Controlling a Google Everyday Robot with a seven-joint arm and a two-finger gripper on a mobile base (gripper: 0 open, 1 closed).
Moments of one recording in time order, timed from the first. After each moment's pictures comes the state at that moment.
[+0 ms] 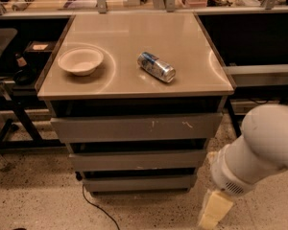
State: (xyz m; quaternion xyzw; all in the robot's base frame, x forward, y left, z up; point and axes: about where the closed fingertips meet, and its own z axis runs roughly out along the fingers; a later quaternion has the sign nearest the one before) arm 0.351 -0.162 0.713 -0.56 0.82 0.10 0.10
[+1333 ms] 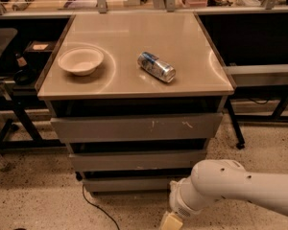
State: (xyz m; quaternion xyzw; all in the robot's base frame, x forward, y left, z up) arm 0.357 -0.067 0.532 -0.54 0.81 0.18 0.13
